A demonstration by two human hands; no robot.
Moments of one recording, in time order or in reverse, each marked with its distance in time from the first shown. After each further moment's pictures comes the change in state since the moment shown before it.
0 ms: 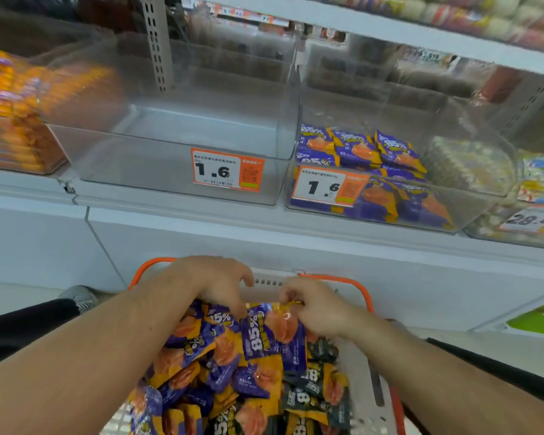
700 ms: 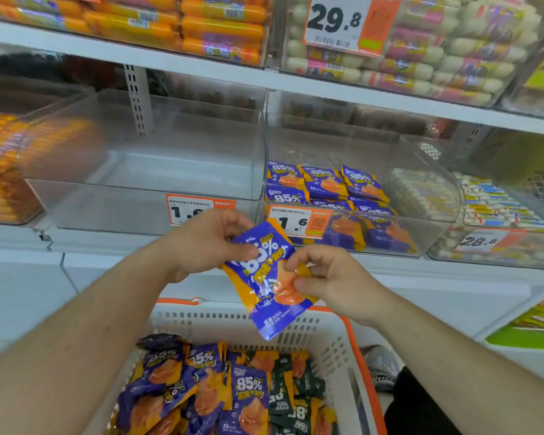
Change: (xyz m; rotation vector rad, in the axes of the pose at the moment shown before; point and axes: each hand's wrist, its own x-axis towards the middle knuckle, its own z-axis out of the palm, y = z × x) left_hand -0.057 0.035 -0.076 -1.012 0.542 0.364; right_hand -0.048 -0.058 -0.091 0.475 0.252 -0.175
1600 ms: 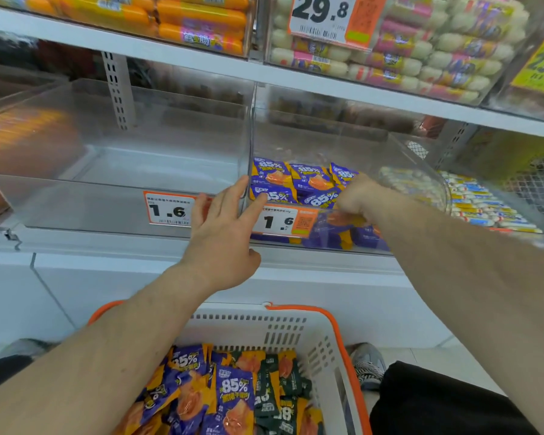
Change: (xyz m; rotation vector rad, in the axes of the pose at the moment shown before) left_hand 0.028 -0.012 0.045 1.069 0.408 0.276; right_hand 0.103 -0.041 -0.101 -1.056 0.282 0.598
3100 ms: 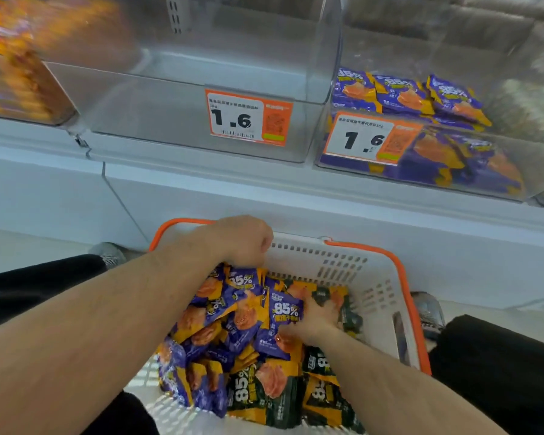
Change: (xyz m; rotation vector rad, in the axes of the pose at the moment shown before) left_hand -0.057 -0.068 0.062 -0.019 -0.873 -0.028; right_hand -0.108 -0.018 0.358 0.152 -0.591 0.021
